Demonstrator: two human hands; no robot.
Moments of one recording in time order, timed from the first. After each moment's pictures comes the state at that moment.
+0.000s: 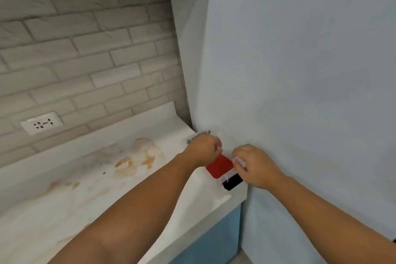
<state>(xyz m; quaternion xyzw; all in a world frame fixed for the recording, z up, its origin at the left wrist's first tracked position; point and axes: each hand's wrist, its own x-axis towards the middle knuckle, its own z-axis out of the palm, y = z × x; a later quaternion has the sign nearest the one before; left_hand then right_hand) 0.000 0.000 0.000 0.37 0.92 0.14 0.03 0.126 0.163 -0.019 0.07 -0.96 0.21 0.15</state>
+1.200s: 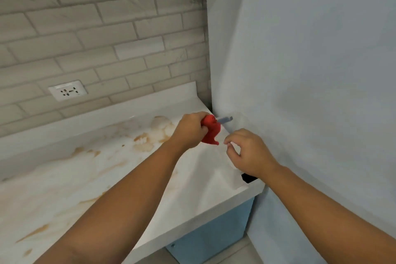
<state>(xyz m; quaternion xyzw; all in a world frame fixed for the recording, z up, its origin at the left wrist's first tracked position) -0.013 -0.075 0.019 0.21 0.93 0.29 0.00 0.082 0.109 -0.020 0.14 -0.92 0.30 0.19</state>
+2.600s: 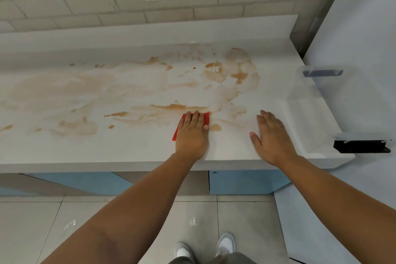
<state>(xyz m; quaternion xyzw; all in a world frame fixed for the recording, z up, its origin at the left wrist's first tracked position) 0.114 -0.263 -0.184 -0.06 0.99 0.13 0.01 0.065 -0.006 -0.184 0.19 -0.98 0.10 -0.02</state>
